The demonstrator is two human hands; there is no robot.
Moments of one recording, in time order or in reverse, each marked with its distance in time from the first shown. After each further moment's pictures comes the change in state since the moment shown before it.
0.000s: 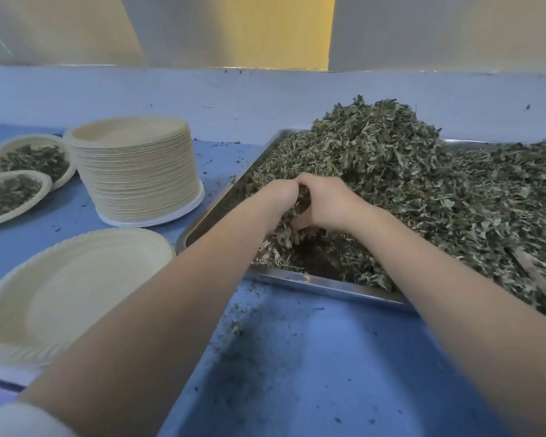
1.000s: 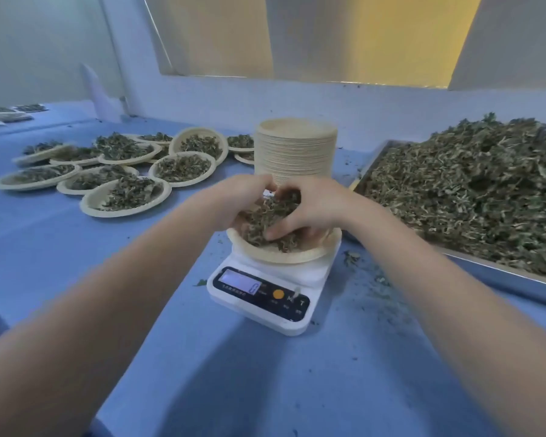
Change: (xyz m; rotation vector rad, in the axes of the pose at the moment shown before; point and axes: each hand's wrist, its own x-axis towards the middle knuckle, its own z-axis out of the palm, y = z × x) left_hand -0.133 -0.110 -0.210 0.002 0.171 0.005; right_hand -0.054 -0.223 0.064 0.094 -0.242 -0.224
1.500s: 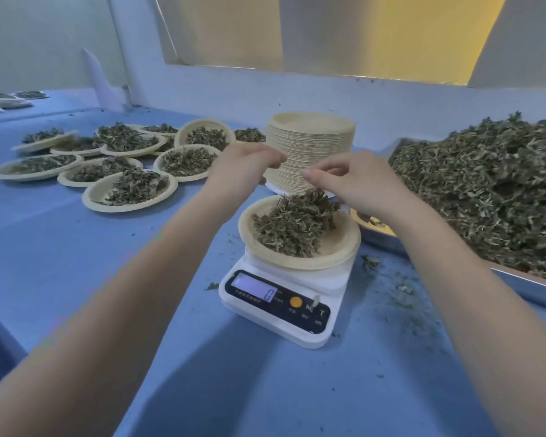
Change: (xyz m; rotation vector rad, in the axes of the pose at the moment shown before) left_hand 0.008 -0.008 -0.023 -0.092 0.239 0.372; right_hand 0.005 0.016 -0.013 0.142 0.336 -0.014
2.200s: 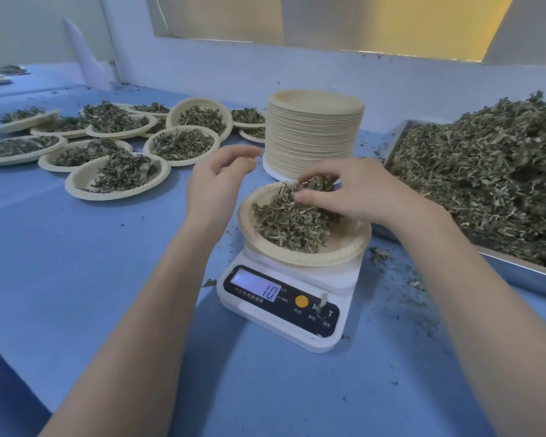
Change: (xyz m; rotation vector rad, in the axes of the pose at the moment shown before) left_hand -0.007 -0.054 0.002 -0.209 0.216 0.071; right_hand 0.004 0.010 0.017 -0.292 -0.188 -0.062
